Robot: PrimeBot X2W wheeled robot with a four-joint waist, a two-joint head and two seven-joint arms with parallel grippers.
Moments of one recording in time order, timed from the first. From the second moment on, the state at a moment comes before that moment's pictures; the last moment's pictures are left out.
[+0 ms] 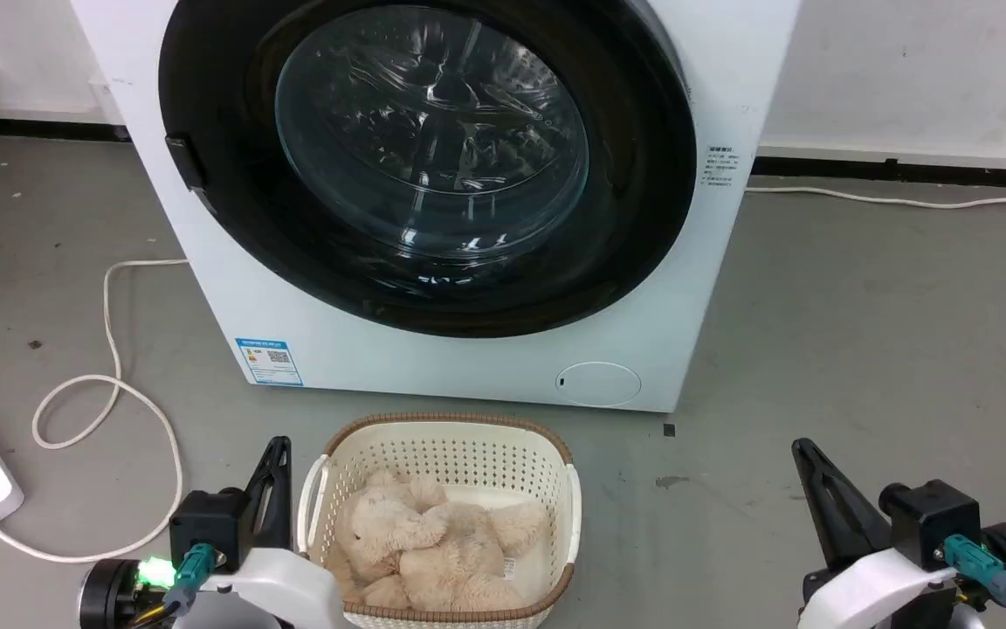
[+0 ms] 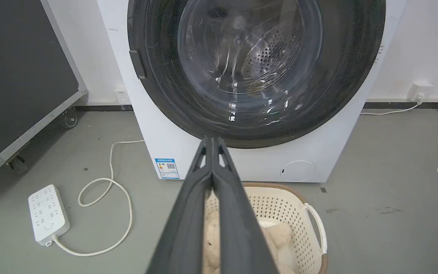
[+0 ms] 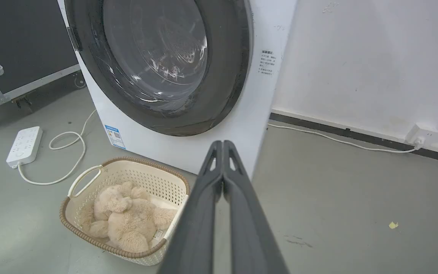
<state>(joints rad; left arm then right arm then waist) 0.00 0.05 0.00 0.00 0.00 0.00 0.00 0.01 -0.05 0.00 0.00 0.01 0.13 0.00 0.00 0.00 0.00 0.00</state>
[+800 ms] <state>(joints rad) 0.00 0.05 0.00 0.00 0.00 0.00 0.00 0.01 -0.05 0.00 0.00 0.01 0.13 0.00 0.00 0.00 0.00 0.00</state>
